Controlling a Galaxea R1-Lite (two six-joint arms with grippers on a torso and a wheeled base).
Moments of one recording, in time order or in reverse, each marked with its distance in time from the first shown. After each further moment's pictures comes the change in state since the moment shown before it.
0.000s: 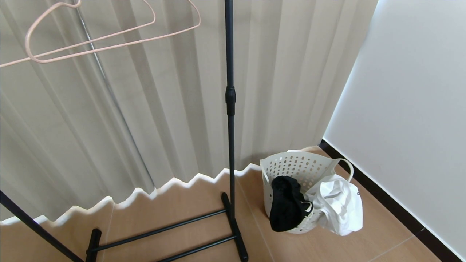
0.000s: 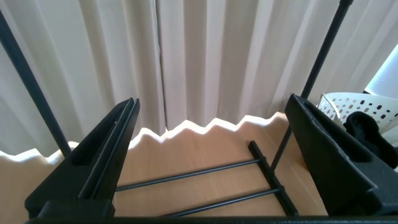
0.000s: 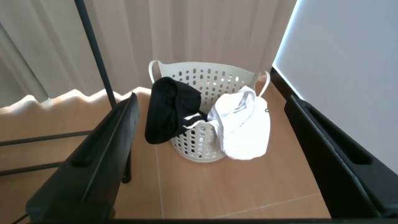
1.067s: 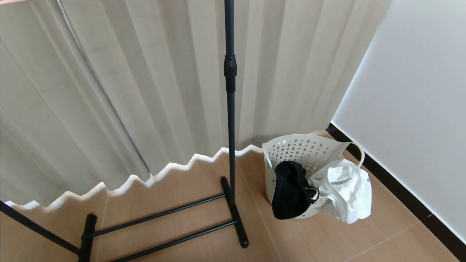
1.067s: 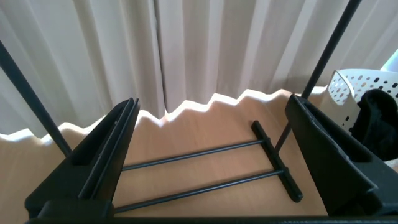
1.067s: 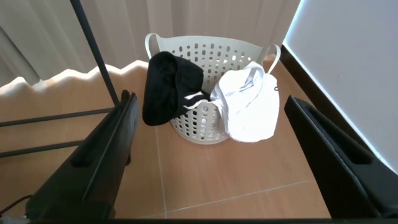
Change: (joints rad) left arm 0.000 0.000 0.000 0.001 -0.001 -0.003; right arm 0.000 0.000 0.000 0.000 0.000 0.000
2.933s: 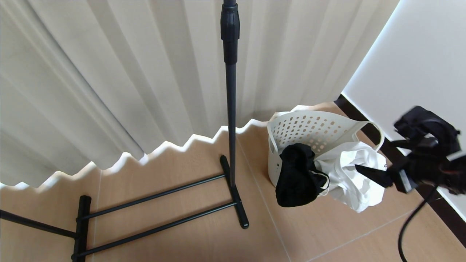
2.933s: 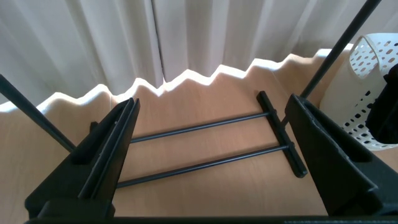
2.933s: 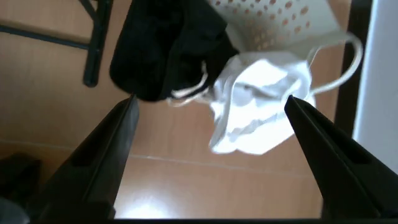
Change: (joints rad) left arm 0.000 0.000 0.000 0.000 0.001 -0.009; right arm 0.185 1.402 -0.785 -0.145 -0.093 -0.411
